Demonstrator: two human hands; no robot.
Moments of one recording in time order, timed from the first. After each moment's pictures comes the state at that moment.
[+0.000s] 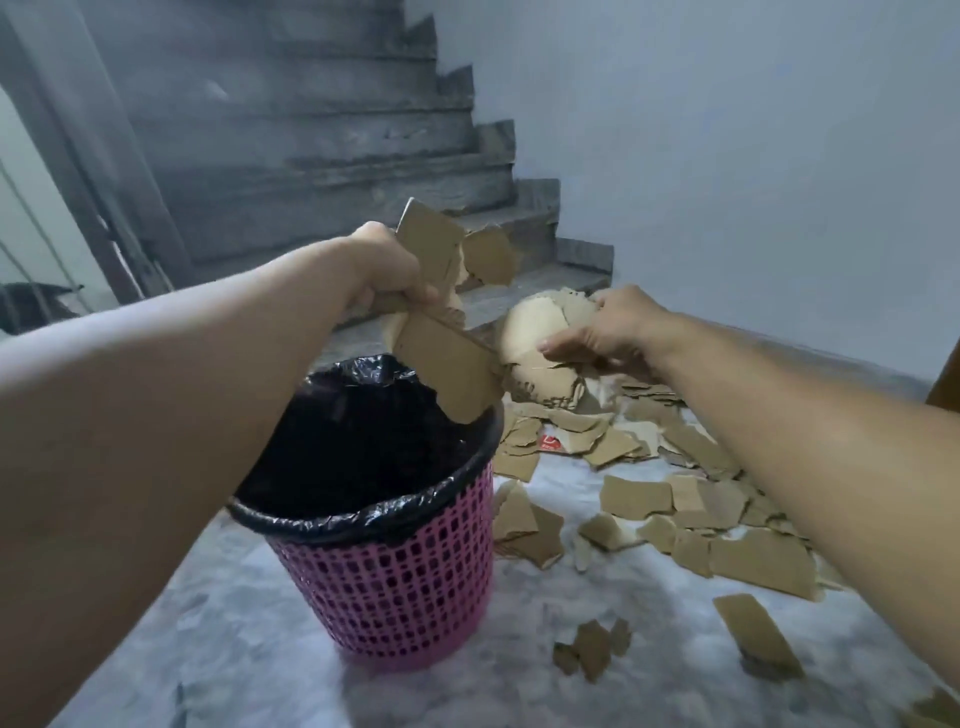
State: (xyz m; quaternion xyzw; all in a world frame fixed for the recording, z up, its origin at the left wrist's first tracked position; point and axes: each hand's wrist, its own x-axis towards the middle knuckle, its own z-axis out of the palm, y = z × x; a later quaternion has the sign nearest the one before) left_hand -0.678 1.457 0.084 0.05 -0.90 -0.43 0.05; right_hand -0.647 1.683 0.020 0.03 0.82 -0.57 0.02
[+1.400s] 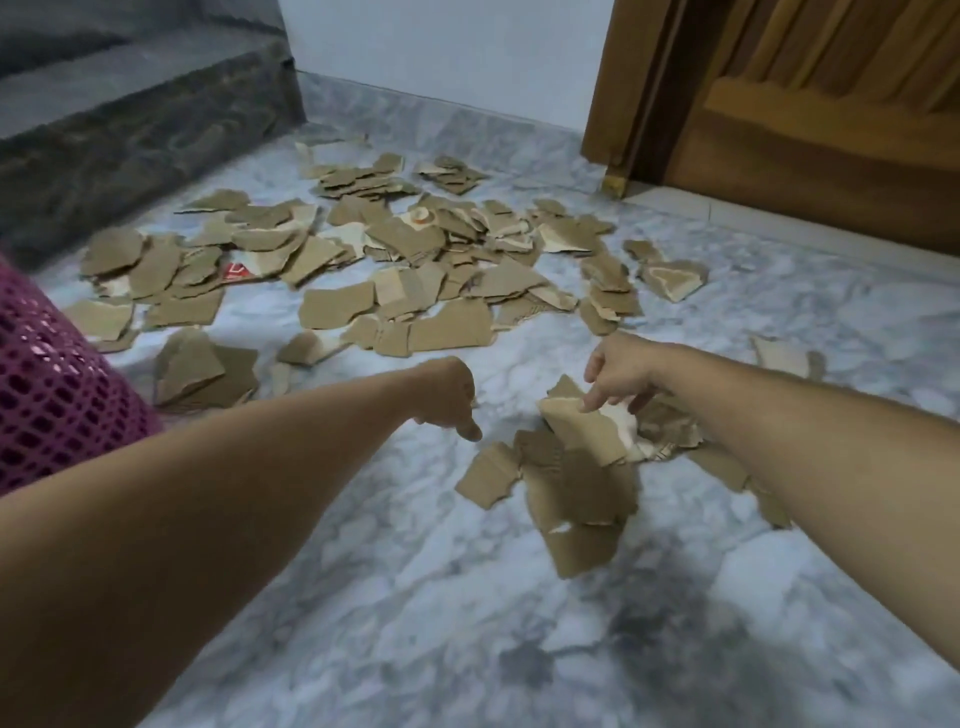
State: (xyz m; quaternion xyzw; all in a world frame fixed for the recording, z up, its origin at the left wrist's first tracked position) left_hand -0.568 1.791 -0.238 -0.32 -0.89 -0.04 -0.32; right_hand -0.477 2.000 -0.229 0.30 0.88 -0.26 0.25
